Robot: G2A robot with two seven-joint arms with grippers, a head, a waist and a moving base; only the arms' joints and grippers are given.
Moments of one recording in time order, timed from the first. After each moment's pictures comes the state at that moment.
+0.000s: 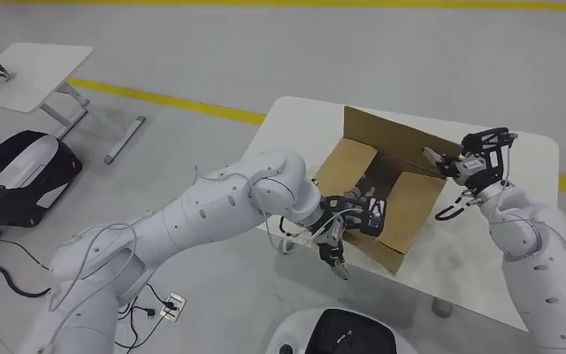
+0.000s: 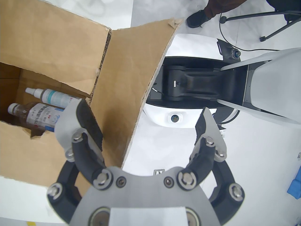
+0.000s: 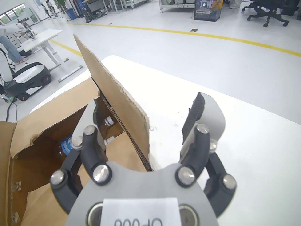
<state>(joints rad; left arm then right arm) 0.33 -0.90 -0.44 -1.67 0.21 -0.72 -1.10 -0.70 -1.27 1.22 -1.11 -1.05 -0.41 0.18</state>
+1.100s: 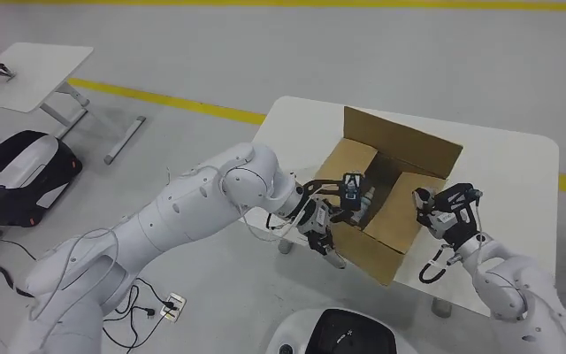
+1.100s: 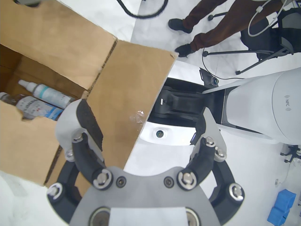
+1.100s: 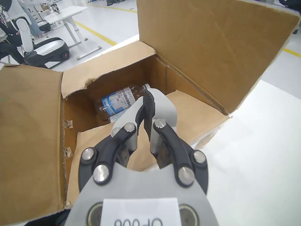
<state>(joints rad) 0.40 -0.80 -0.58 -1.67 0.08 -0.71 -0.98 -1.07 -1.22 1.26 -1.50 -1.11 -0.47 0.28</state>
